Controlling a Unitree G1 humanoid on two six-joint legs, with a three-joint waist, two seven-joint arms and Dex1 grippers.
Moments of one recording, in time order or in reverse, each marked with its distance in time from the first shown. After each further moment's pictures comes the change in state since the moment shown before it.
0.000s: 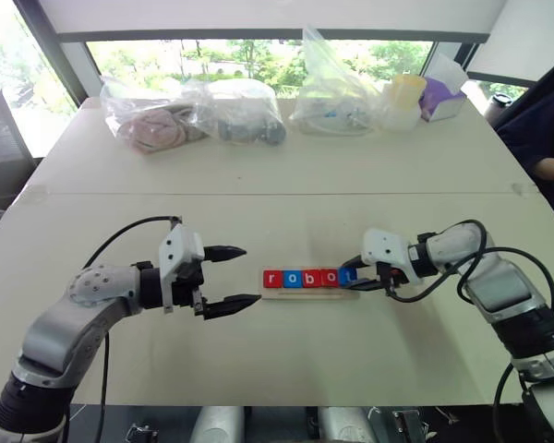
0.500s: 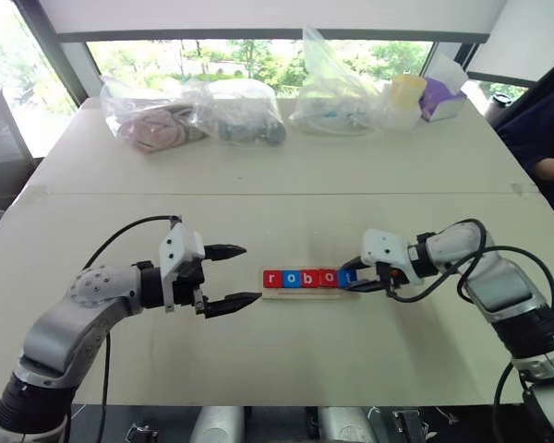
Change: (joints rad) left arm -0.001 -0.008 -0.001 0.000 0.002 -0.002 0.011; right arm -0.001 -0.012 0.000 -0.020 0.001 0.030 0.019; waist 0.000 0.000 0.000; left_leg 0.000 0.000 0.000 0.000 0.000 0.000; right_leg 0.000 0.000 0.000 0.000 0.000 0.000
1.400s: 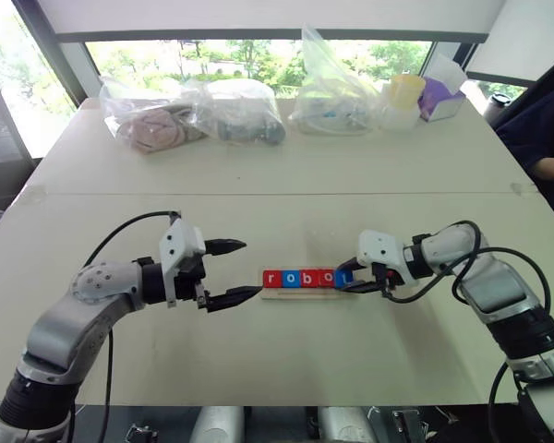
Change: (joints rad) left arm -0.019 -0.012 -0.003 0.011 0.011 -0.014 0.020; right arm 0.000 0.025 0.009 0.001 -0.005 0.007 -0.010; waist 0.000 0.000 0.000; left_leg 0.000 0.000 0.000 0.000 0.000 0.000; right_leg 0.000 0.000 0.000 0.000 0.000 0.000
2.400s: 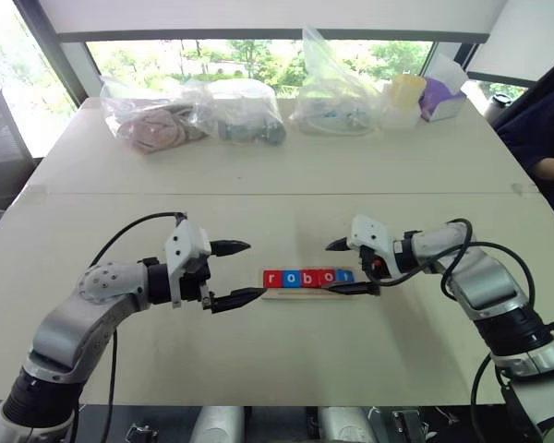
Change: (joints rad) left arm -0.012 -0.007 -0.028 0.000 0.006 0.000 0.010; right arm -0.025 0.073 -0.026 -0.051 0.079 0.180 -0.109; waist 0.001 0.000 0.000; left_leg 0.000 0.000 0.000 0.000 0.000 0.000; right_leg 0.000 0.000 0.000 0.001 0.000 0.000
